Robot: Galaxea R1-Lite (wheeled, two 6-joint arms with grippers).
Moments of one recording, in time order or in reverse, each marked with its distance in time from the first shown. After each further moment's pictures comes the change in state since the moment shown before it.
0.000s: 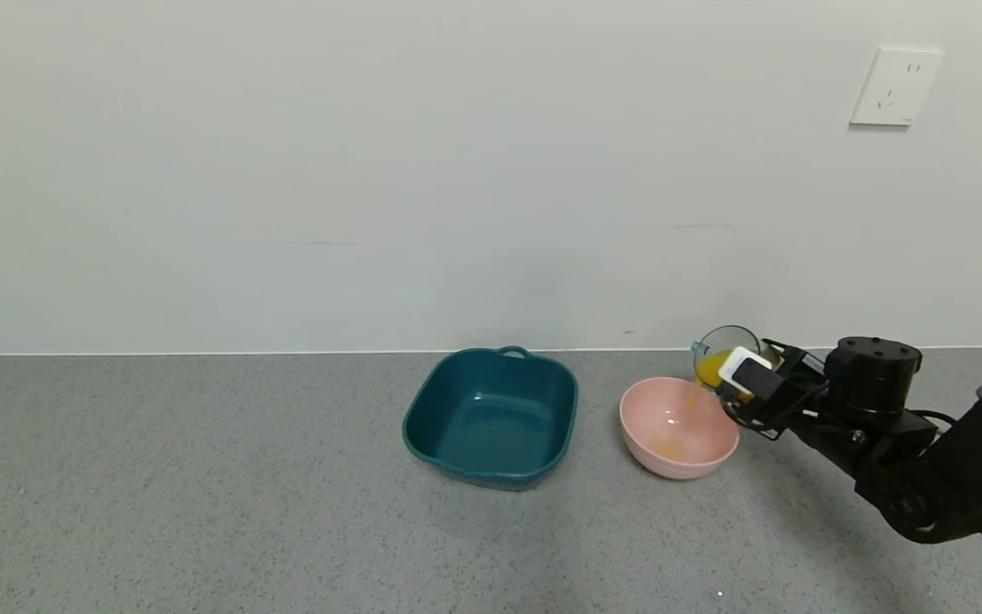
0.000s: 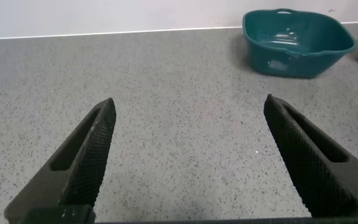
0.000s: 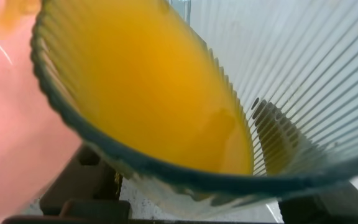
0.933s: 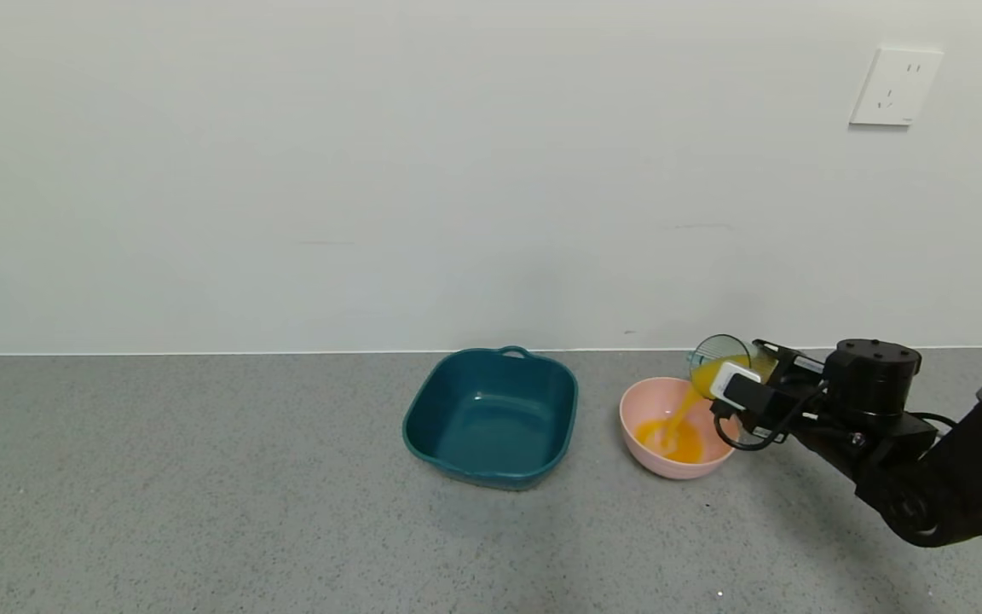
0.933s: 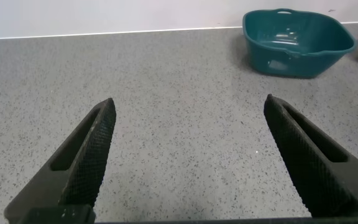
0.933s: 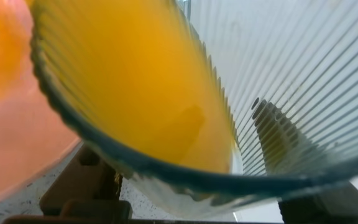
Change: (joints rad) left arm 0.000 0.000 0.000 0.000 0.000 0.000; right arm 0.006 -0.003 0.012 -0.003 -0.001 -0.184
